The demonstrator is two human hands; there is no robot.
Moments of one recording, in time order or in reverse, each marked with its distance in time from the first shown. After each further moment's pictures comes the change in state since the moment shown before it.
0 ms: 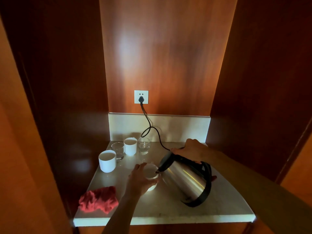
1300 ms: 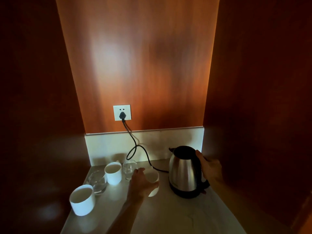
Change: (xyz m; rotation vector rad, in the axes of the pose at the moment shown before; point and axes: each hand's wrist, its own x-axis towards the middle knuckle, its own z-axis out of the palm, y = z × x) left_hand 0.124 0.057 0.040 -0.007 -0.040 -0.084; right_hand 0.128 0.154 0.039 0.772 0.695 0.344
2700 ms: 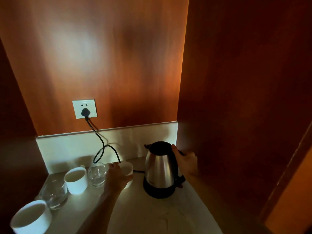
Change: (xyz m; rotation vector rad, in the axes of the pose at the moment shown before) left_hand 0.071 -0.004 0.053 0.070 0.028 0.042; right_hand 0.017 0.002 -0.006 -0.013 0.024 -0.046
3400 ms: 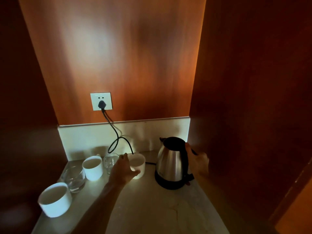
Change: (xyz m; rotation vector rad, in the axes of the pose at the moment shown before) left_hand -0.010 -0.017 -0.029 0.175 -0.056 0.126; right_hand -0.029 -0.003 0.001 0.055 0.045 0.041
